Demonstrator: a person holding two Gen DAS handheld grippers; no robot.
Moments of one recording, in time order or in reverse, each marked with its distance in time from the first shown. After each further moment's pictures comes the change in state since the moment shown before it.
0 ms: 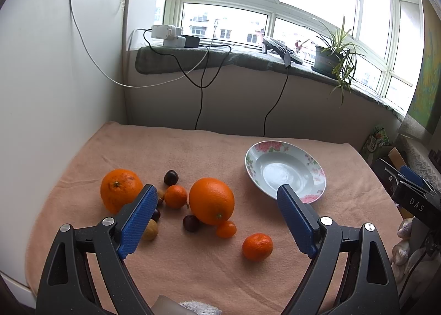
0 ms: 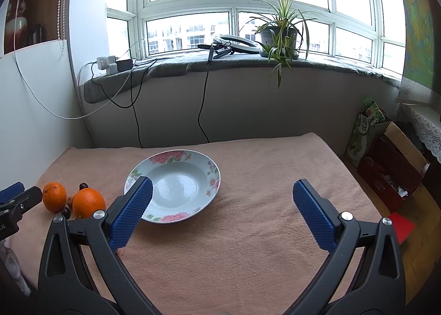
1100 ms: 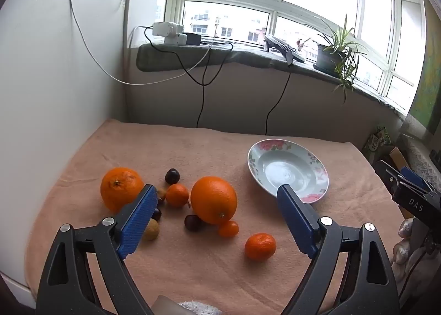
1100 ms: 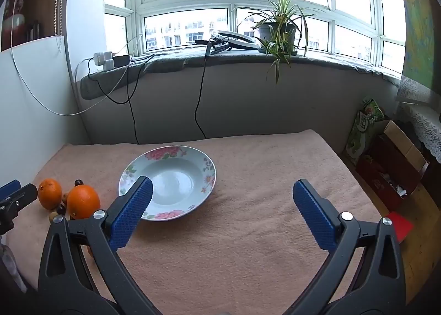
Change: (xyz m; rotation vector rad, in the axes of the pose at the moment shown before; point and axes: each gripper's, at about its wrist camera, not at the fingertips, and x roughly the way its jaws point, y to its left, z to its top) left arm 0.004 0.003 -0.001 -0.011 0.003 -0.015; right arm 0.006 -0.005 -0.003 0.008 0.009 -0.006
